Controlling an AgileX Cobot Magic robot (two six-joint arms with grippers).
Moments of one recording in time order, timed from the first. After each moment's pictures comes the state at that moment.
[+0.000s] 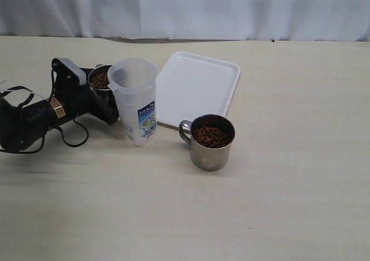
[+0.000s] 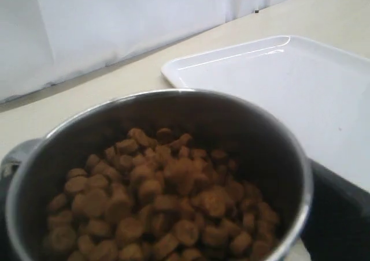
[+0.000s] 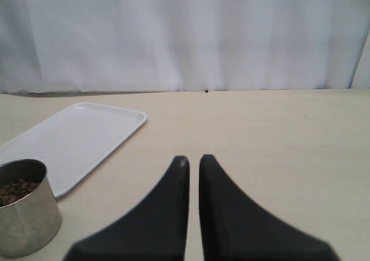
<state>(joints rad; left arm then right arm) -0.06 2.38 -0.98 0.72 -1.19 -0.07 0.17 0.00 0.00 0.02 0.25 -0.01</state>
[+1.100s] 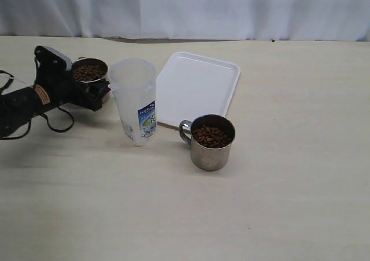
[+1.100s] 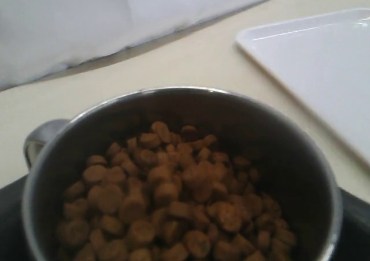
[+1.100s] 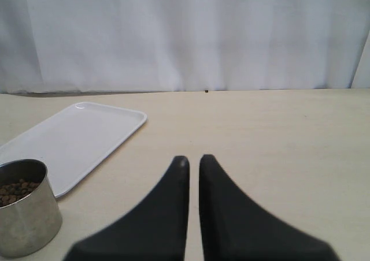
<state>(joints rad) 0.02 2.29 -0.99 0.68 -0.97 -0.14 0.17 0.00 0.00 0.02 0.25 -0.01</state>
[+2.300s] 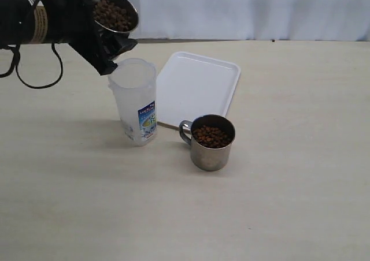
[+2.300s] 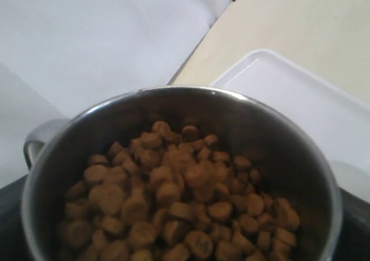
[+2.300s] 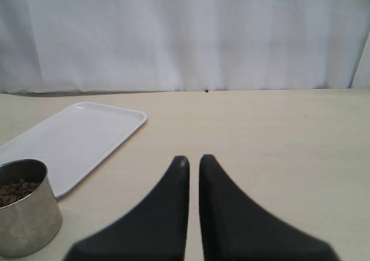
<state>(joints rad) -0.33 1.56 -0.98 1.59 -0.25 -0.91 0.17 0.00 0.00 0.02 0.25 -0.01</state>
